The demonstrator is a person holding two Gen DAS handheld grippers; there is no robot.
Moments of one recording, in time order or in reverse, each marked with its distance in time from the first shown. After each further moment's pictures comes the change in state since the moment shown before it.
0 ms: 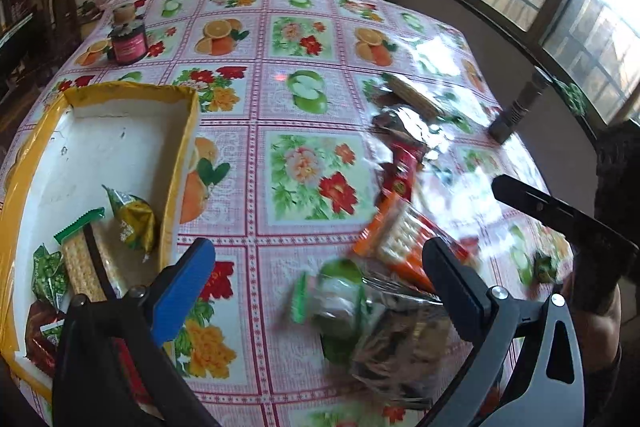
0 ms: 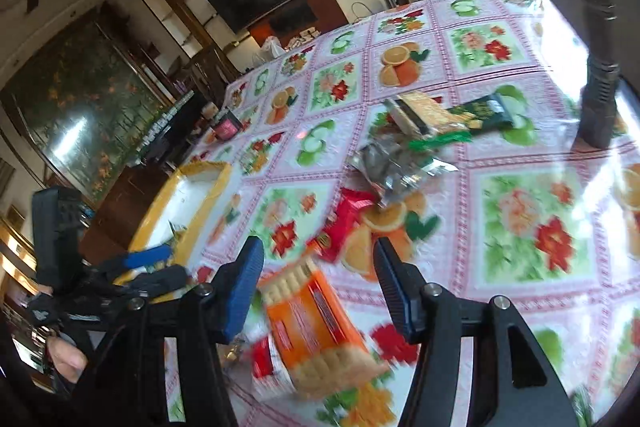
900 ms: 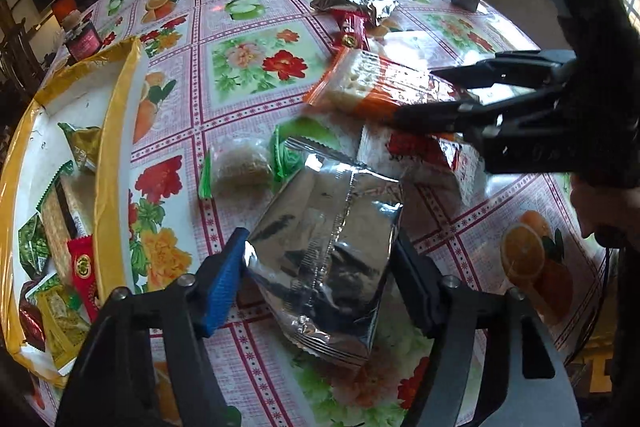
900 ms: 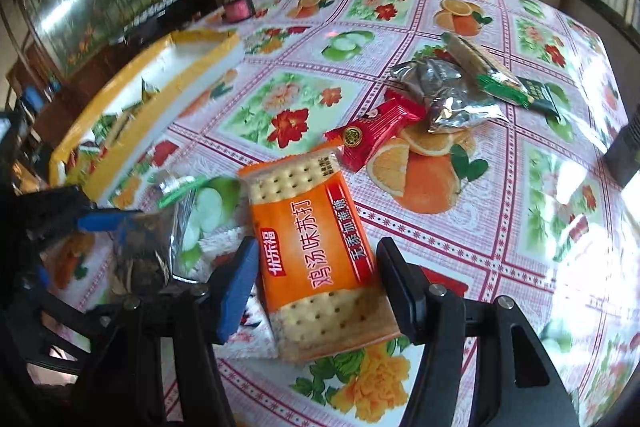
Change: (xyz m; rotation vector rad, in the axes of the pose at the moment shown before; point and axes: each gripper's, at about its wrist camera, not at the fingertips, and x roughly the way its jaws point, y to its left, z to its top) left arm 0.027 -0.033 -0.076 0.278 0.150 0.075; right arm 0.082 0.046 -0.033 -0.366 0.248 -0.183
